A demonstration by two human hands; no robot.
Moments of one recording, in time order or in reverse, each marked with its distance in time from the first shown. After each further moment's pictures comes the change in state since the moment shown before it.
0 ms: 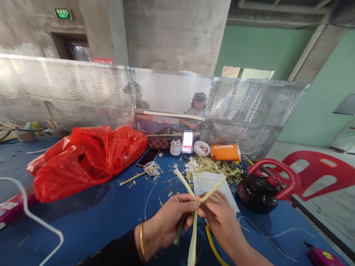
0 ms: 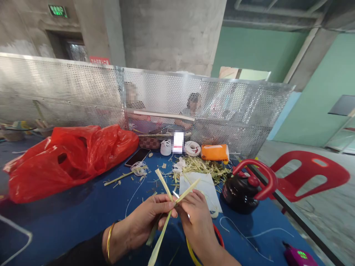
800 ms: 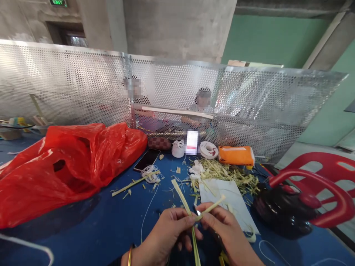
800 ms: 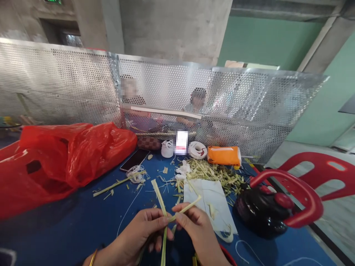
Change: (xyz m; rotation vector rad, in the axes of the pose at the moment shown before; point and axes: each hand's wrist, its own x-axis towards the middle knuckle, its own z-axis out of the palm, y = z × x) left_hand 0.024 -0.005 -0.047 0.217 0.153 -0.086; right_hand 0.016 0.027 0.042 0.983 0.029 0.795
